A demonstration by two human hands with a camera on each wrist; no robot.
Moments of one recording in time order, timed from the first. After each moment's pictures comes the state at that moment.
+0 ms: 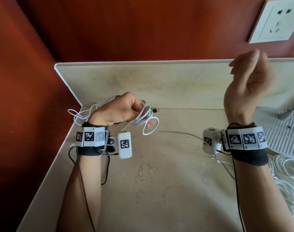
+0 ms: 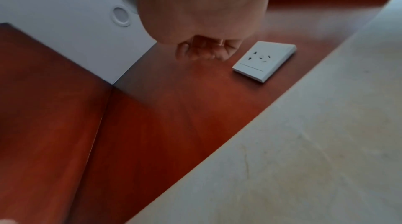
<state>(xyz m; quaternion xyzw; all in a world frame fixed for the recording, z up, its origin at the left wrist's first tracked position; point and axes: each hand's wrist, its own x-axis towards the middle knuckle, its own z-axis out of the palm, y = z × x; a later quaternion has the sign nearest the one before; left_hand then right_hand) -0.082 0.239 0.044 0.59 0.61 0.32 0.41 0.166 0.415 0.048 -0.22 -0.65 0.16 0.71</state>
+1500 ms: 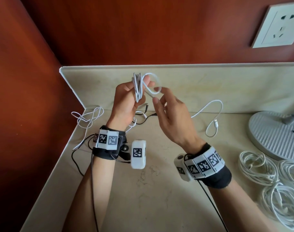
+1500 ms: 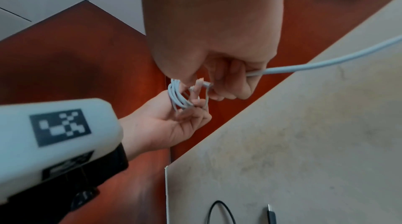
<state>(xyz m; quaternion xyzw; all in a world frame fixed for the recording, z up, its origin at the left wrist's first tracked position) -0.046 0.266 0.049 0.28 0.53 0.73 0.32 0.090 0.326 0.007 -0.20 -0.84 0.31 0.40</state>
